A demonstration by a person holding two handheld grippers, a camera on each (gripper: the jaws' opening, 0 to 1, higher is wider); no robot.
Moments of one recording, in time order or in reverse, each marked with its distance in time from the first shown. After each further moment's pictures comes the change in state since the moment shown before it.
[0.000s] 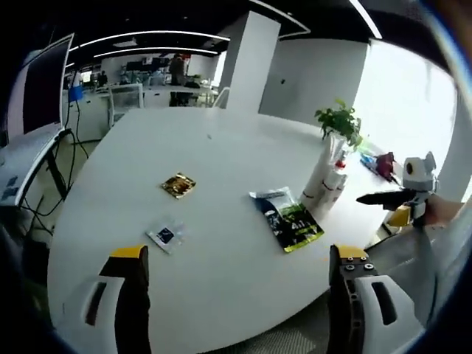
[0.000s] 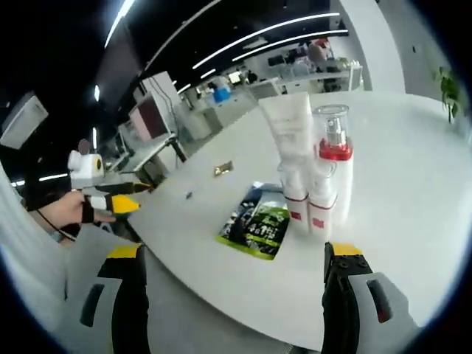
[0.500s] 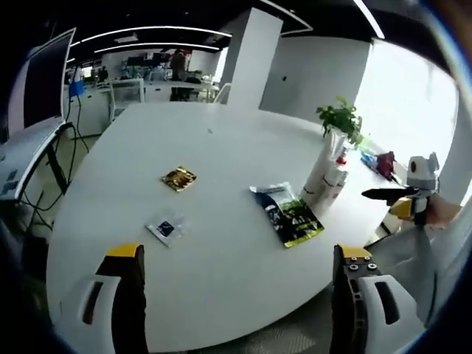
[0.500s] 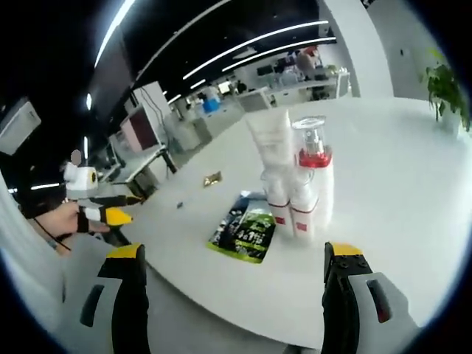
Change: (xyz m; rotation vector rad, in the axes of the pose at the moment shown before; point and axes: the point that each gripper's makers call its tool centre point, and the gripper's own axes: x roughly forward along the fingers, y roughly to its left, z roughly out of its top) left arm 0.000 0.003 -0.008 -0.009 0.023 0.017; right arm -0.010 -0.013 0.004 0.033 -0.048 -0.062
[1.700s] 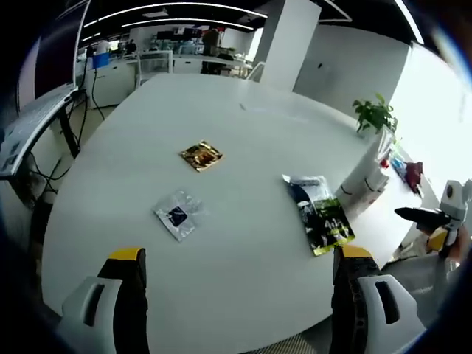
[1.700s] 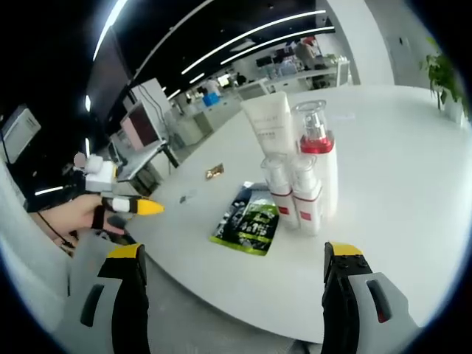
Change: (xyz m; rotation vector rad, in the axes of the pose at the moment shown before) left arm 0.049 0.038 -0.009 -0.144 0.125 0.184; right arm 0.003 -0.001 -0.009 0.053 0.034 0.030
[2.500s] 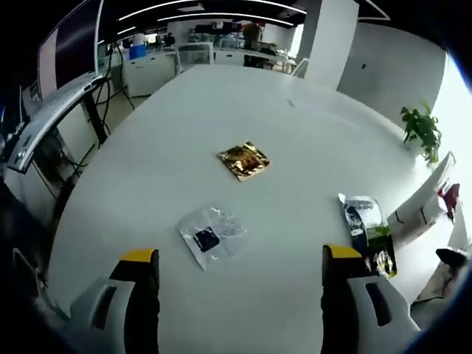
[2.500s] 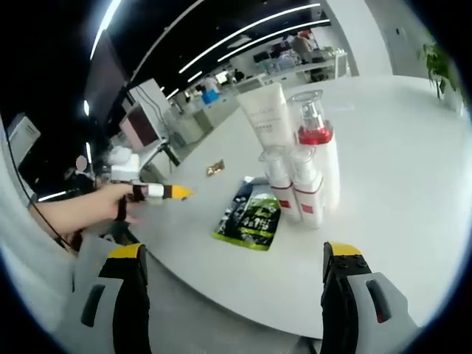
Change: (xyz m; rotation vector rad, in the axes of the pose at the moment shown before) left arm 0.050 0.044 0.012 -0.106 0.032 0.239; right arm 0.004 -0.003 -0.008 0.037 0.030 0.016
